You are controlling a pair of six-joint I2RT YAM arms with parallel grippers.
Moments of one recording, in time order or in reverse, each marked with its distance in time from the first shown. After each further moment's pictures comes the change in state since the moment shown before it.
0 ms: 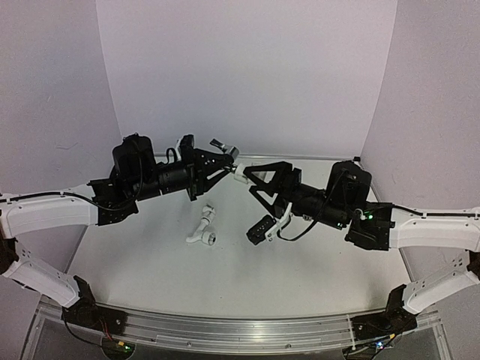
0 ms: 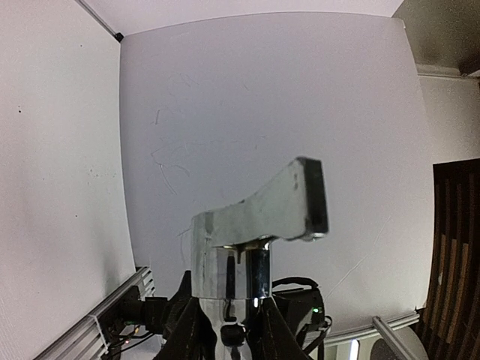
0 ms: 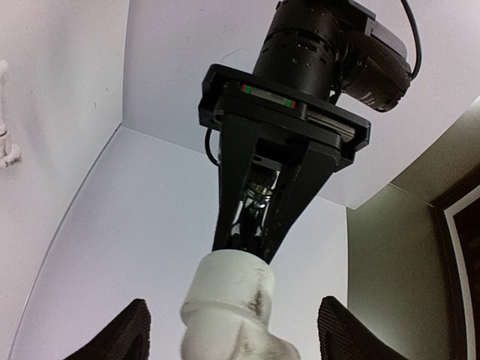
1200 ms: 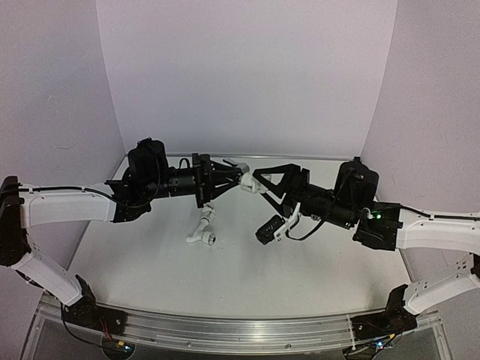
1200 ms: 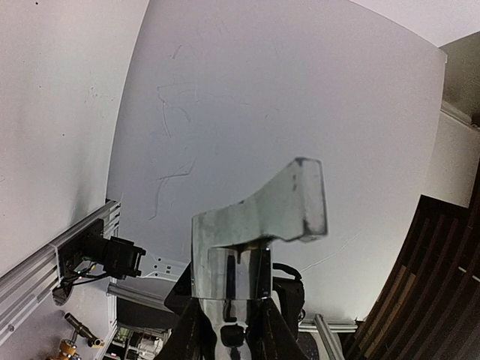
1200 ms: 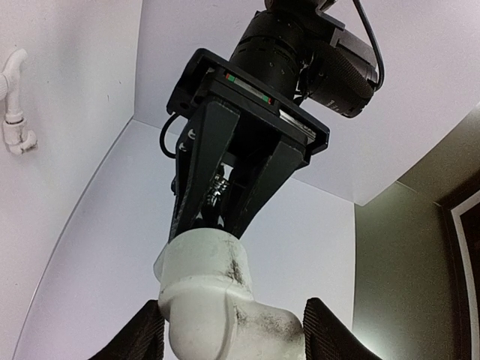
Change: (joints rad) left arm 0.062 0.133 -0.004 0.112 0.246 -0.330; right arm -0.031 -0.059 -0.035 -0.050 -0.012 -0.007
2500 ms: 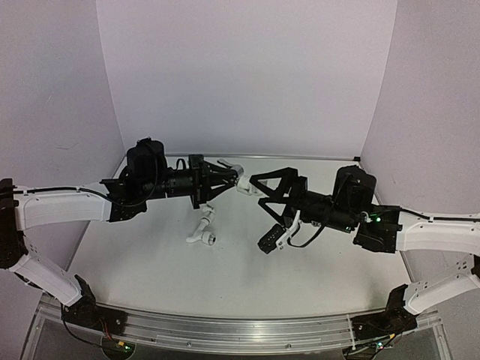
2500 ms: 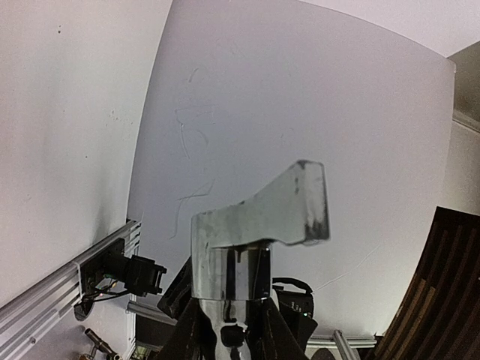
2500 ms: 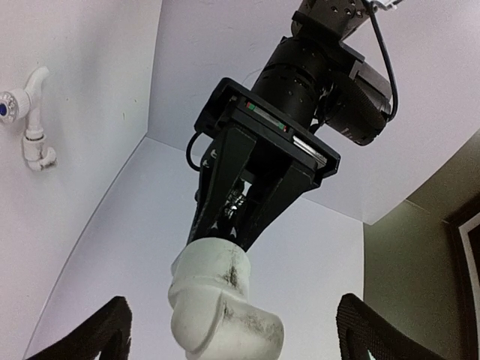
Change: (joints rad) left arm 0.006 -0.028 -0.001 -0.109 -0.051 0.071; right arm 0.002 0.004 -0.026 -0.022 -0.044 -0.003
